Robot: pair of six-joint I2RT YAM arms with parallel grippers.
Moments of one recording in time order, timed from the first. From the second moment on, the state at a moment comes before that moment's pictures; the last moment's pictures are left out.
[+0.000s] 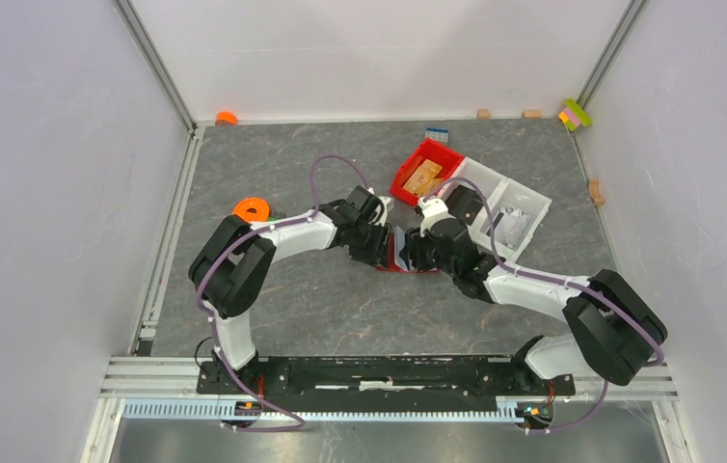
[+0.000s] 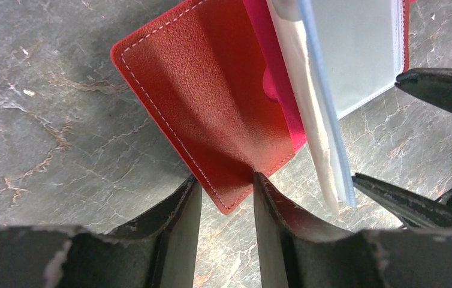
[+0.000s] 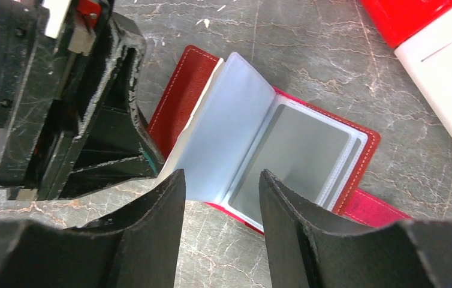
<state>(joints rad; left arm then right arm) -0.71 1.86 1.15 -0.35 0.25 -0.37 0.70 1.38 0.57 0.24 0.09 0.29</state>
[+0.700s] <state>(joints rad) -0.71 1.86 1.15 -0.34 0.29 -0.37 0.71 1.39 0.57 0.31 -0.06 0.28</state>
